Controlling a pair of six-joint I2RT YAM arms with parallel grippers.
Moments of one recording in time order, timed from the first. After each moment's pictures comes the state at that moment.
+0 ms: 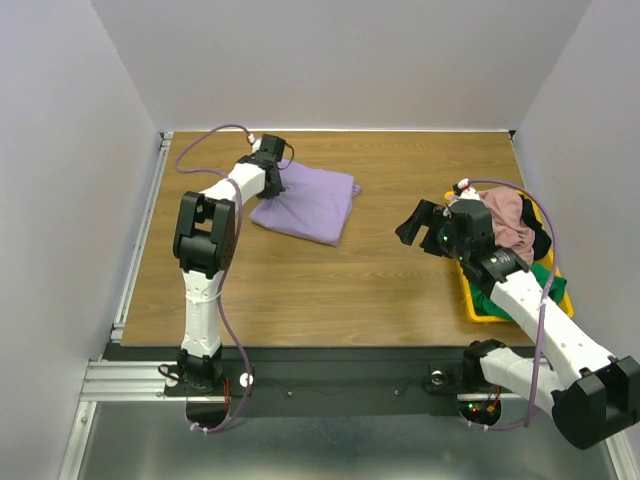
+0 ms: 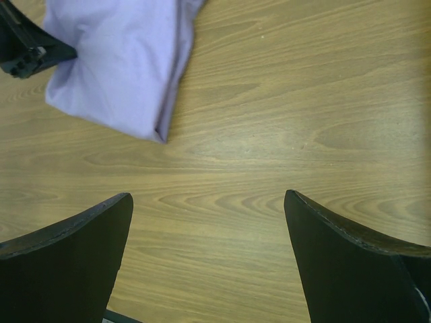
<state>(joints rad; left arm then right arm) -0.31 2.18 1.70 -0.48 -0.25 -0.46 0.36 0.98 0.77 -0.33 0.03 0.63</state>
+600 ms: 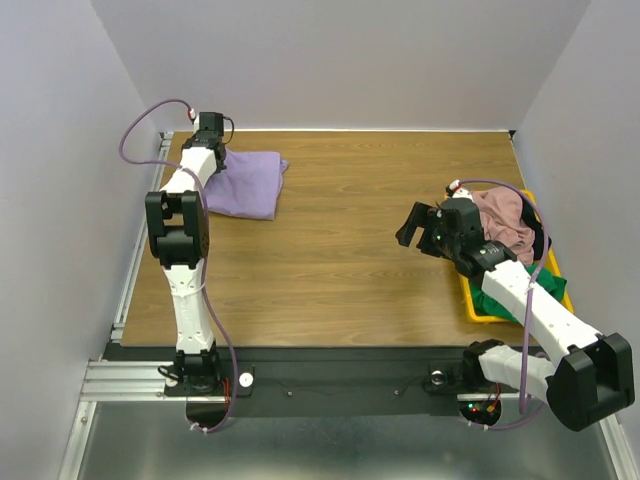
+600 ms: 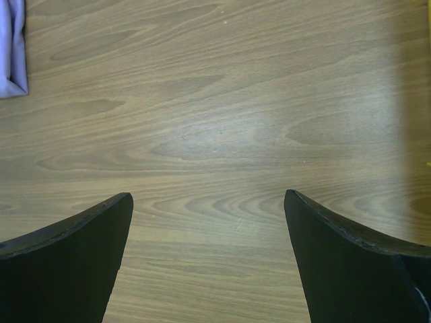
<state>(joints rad) -0.02 2.22 1.88 -0.51 -0.42 -0.18 0.36 1.09 0.77 -0.33 0.09 0.60</state>
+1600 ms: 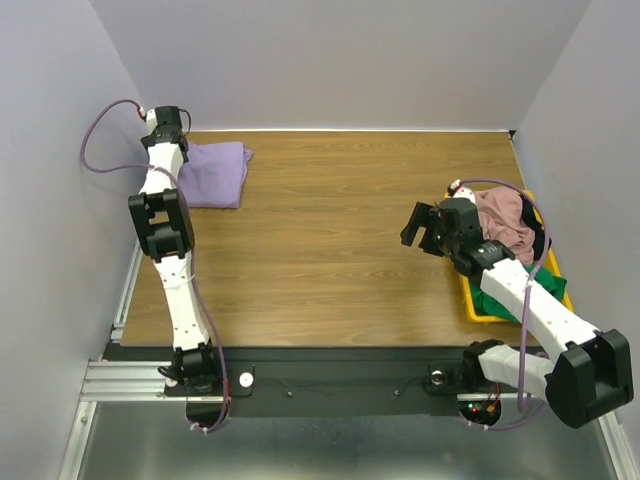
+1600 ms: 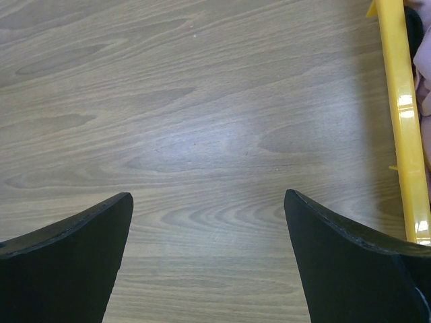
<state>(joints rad) 0.18 2.45 2.24 -0.56 -0.45 -0.23 0.36 1.10 0.77 -0.33 0.17 0.57</state>
